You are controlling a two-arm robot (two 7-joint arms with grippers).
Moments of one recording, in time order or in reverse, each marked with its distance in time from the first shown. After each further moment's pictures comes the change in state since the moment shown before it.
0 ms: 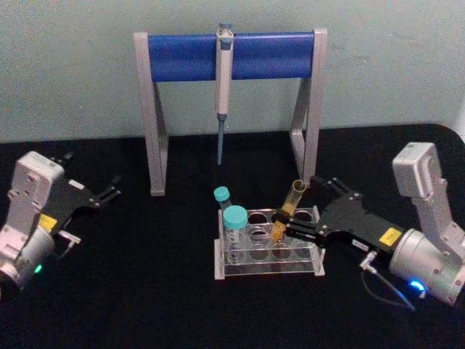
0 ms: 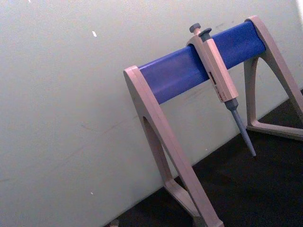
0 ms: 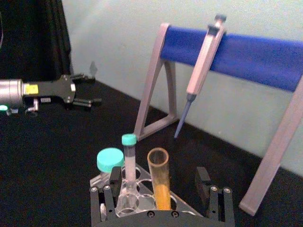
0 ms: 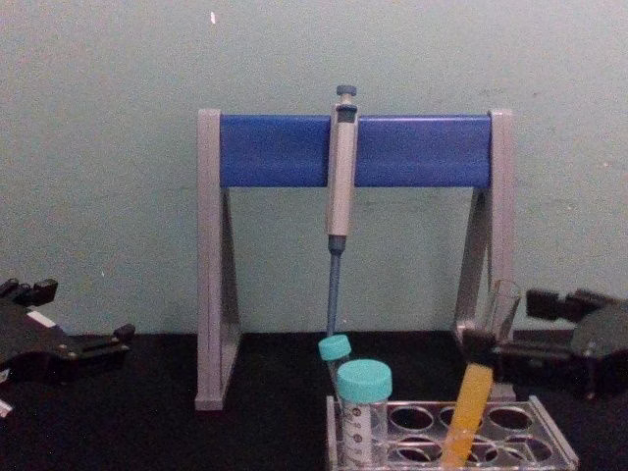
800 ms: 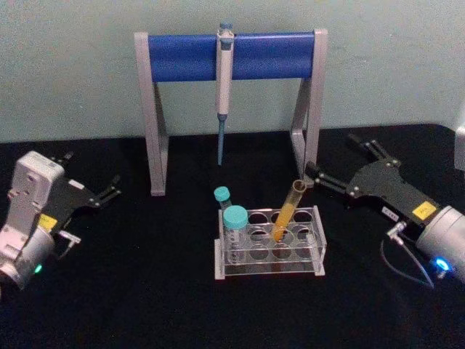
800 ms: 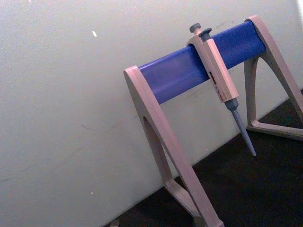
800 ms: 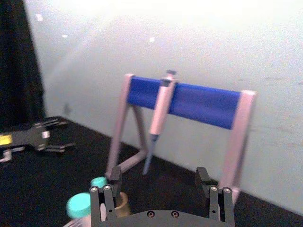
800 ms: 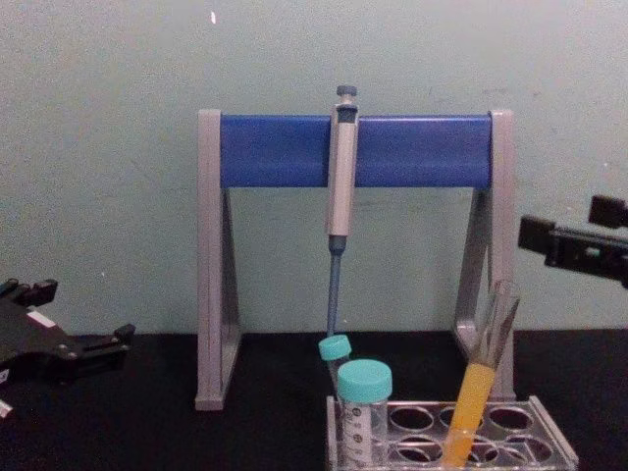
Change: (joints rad) left arm 0.000 0.000 0.000 0.000 0.000 0.000 0.000; right arm -0.061 -0.028 0.117 -0.080 0.055 -0.068 -0.074
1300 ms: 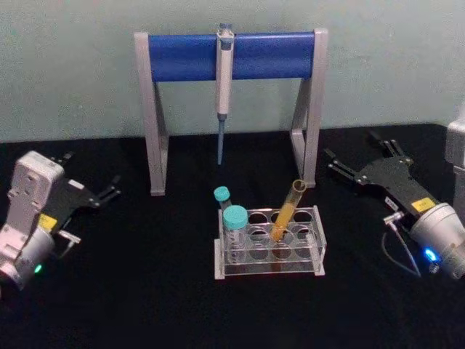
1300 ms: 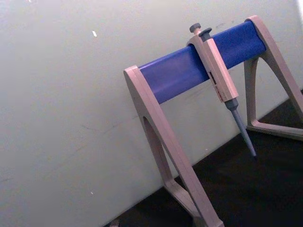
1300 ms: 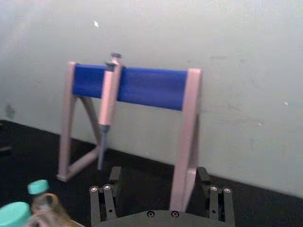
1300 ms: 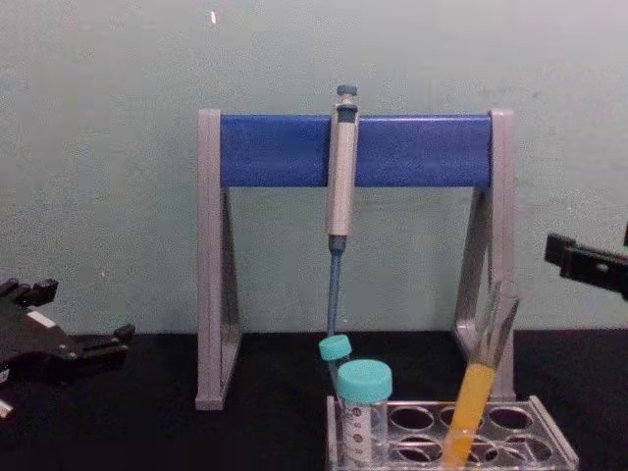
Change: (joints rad) left arm 0.000 0.000 0.000 0.000 0.000 0.000 0.000; right arm 0.035 -0.115 0.028 0.109 -0.090 0.006 -0.133
